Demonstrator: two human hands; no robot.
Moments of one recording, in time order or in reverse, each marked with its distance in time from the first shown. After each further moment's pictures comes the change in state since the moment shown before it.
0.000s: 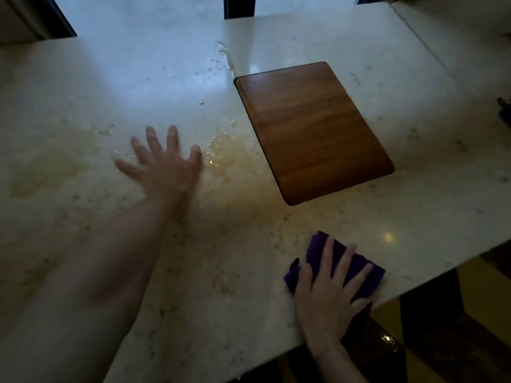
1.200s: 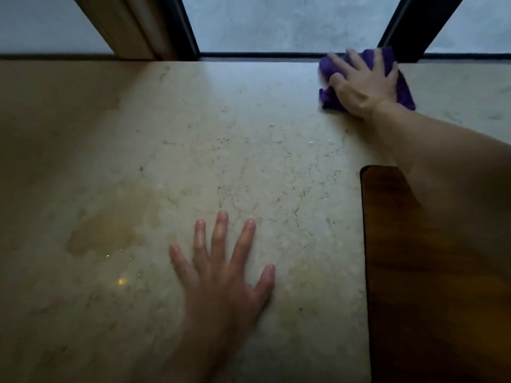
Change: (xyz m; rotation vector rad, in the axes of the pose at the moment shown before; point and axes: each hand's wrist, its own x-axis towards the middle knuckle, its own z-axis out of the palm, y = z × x) left_hand 0.002 0.007 0.001 0.108 -0.024 -0.066; right_hand 0.403 -0.501 -0.094 -0.196 -0.009 -1.021
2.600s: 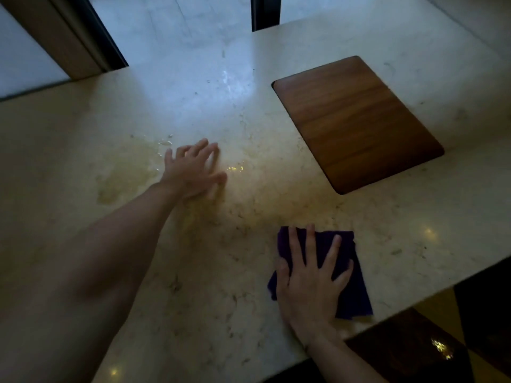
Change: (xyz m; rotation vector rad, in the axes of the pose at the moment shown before) left_hand 0.037 -0.097 -0.034 0.026 -0.211 0.613; right_hand -0.582 -0.210 0.172 0.102 0.109 0.640
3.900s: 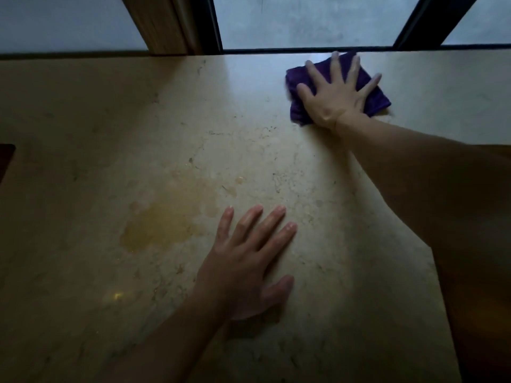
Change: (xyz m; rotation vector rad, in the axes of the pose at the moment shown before) left_hand -0.010 -0.002 0.030 -0.006 0.121 0.016; right_hand 0.488 -0.275 -0.062 -0.138 0.006 -0.557
